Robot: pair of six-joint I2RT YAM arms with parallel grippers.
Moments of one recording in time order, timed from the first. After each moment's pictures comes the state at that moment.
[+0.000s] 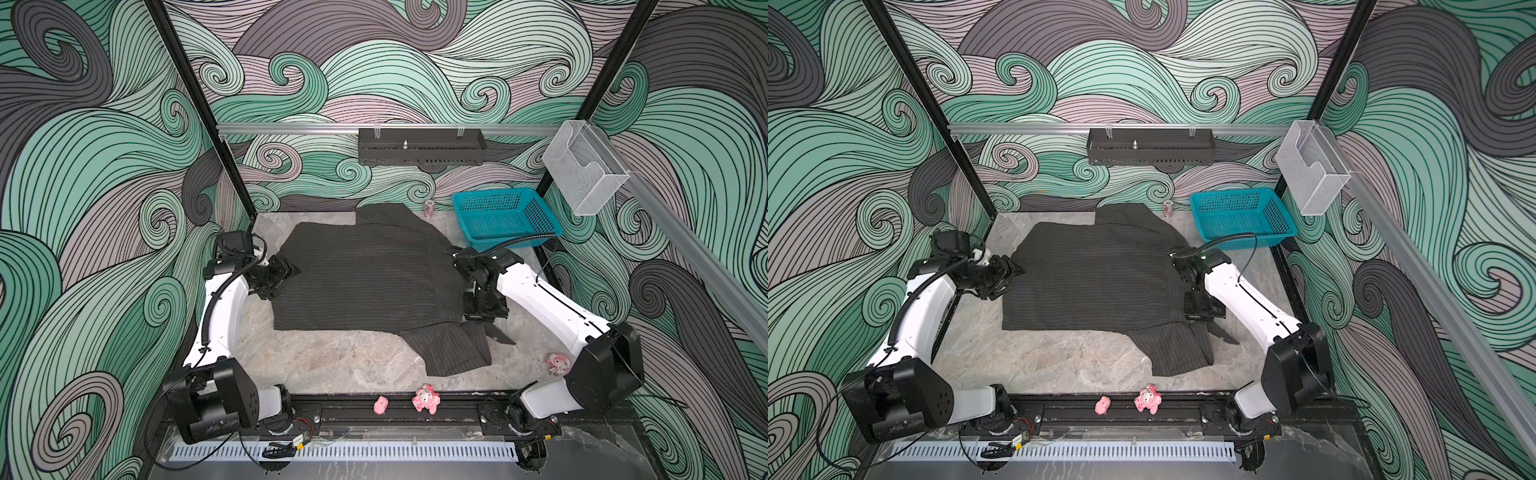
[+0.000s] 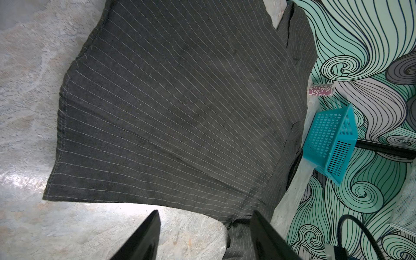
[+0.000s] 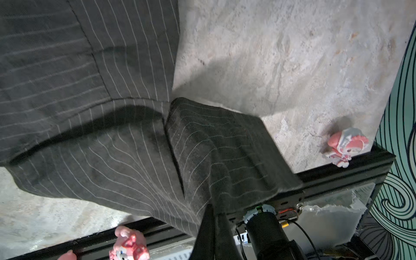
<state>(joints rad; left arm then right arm) 0.26 1.31 1.17 -0.97 0.47 -0.54 0.50 1.46 1.25 -1.45 0.15 0.60</state>
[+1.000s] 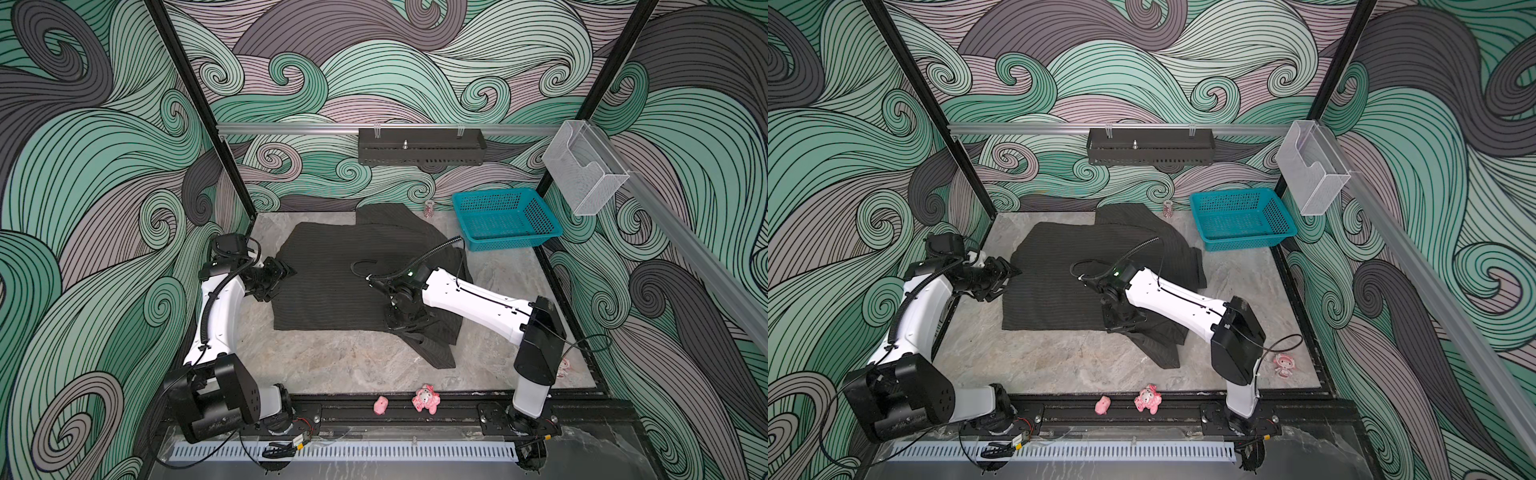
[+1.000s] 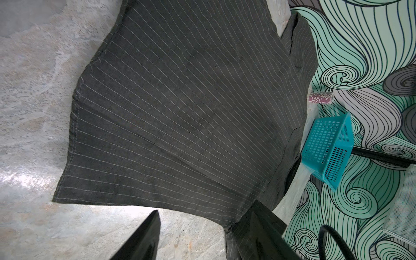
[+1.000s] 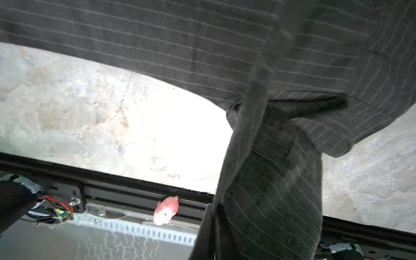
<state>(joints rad) 0.31 1.31 1.15 -0.96 0.49 -0.53 1.02 1.85 1.66 -1.31 -0.04 0.72</state>
